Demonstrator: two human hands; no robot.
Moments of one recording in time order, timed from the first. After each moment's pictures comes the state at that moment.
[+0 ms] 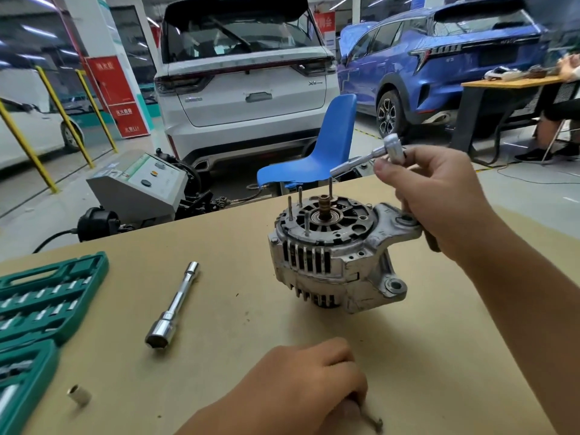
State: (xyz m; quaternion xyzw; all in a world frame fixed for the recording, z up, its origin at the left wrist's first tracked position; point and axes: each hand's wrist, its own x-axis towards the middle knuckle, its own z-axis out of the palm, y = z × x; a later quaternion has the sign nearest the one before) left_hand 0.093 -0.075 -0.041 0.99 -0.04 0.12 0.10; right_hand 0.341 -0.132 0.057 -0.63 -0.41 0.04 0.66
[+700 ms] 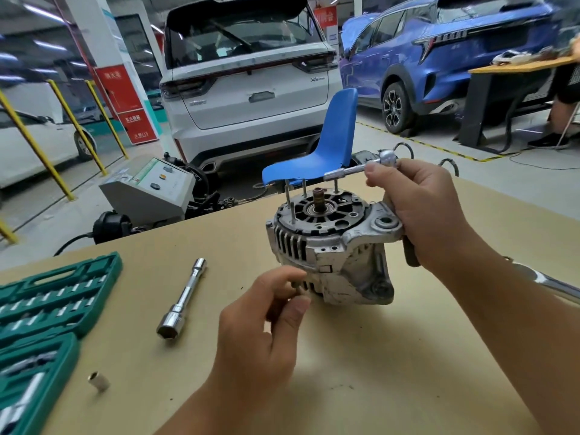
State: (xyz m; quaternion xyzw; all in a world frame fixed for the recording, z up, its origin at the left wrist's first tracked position) left_hand 0.092 -0.070 -0.042 0.81 0.11 0.51 0.26; right_hand 0.322 -0.133 0.034 -0.56 -0.37 0.12 0.73
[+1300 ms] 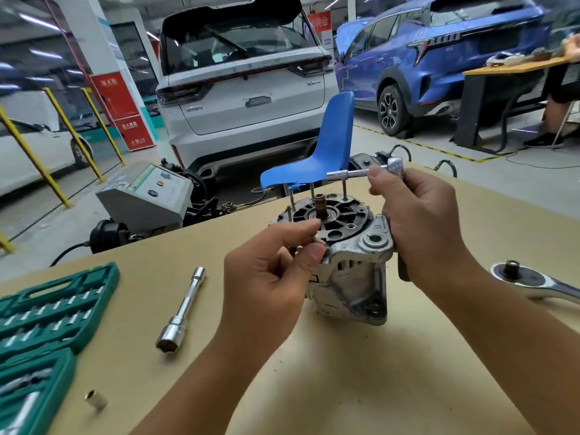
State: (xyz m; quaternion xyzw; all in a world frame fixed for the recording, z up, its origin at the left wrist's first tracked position) left_hand 0.130 -0.041 -0.003 0.78 0.07 0.53 0.34; right_hand 0.304 -0.126 0.029 -0.56 -0.33 0.04 0.75
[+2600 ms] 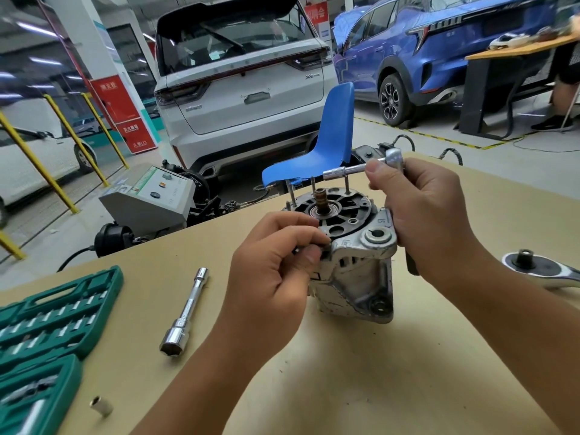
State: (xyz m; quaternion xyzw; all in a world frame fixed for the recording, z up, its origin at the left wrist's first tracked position) left_hand 0.123 -0.048 0.014 0.84 0.10 0.44 0.30; right_hand 0.304 -0.130 0.029 -0.58 -0.36 0.04 0.73
